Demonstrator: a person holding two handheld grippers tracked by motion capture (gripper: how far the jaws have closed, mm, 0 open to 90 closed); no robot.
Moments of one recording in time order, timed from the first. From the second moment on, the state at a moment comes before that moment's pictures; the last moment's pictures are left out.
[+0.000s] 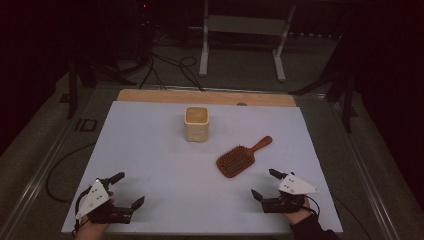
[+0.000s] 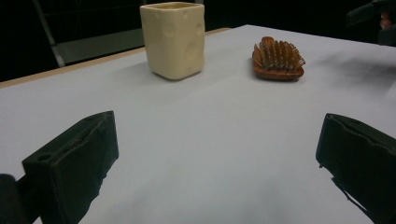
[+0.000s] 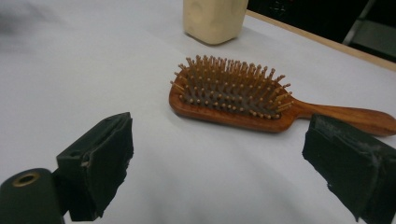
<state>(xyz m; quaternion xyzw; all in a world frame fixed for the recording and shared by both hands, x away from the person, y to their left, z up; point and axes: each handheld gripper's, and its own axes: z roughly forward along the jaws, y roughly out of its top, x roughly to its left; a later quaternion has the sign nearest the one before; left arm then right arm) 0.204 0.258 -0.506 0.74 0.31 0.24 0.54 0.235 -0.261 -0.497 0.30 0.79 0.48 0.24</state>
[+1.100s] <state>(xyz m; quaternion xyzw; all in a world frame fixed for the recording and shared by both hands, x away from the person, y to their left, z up) 0.203 0.255 -0.504 0.75 0.30 0.24 0.54 0.224 -0.247 -0.478 0.27 0.81 0.48 0.20</state>
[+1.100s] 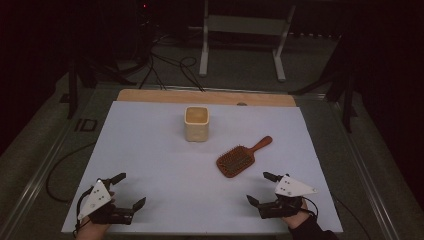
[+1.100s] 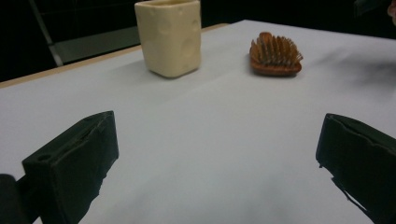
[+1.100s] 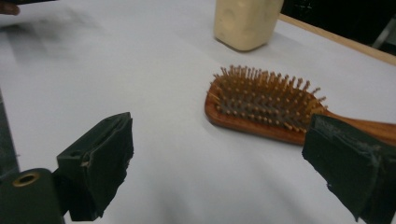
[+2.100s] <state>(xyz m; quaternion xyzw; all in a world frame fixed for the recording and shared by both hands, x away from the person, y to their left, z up) 0.203 0.253 -0.506 0.75 0.30 0.24 0.54 0.235 -0.240 -0.403 0.21 0.82 0.47 0.25</state>
